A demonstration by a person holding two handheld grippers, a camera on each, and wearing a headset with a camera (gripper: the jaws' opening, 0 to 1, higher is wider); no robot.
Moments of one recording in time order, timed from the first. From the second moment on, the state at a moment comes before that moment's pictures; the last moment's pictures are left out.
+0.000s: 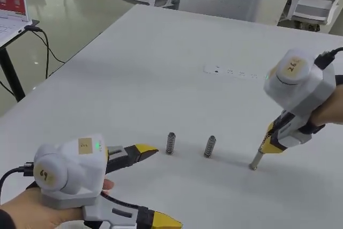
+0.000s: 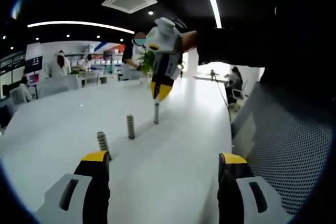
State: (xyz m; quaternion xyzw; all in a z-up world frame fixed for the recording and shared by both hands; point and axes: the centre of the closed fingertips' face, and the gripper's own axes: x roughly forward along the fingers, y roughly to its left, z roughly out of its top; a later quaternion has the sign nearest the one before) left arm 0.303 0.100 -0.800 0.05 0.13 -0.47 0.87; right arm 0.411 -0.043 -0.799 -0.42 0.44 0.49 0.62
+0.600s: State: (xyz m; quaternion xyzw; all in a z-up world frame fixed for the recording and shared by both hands) left arm 0.305 0.102 -0.800 0.05 0.13 -0.47 0.87; right arm 0.412 -0.043 -0.817 -0.42 0.45 0.49 0.62
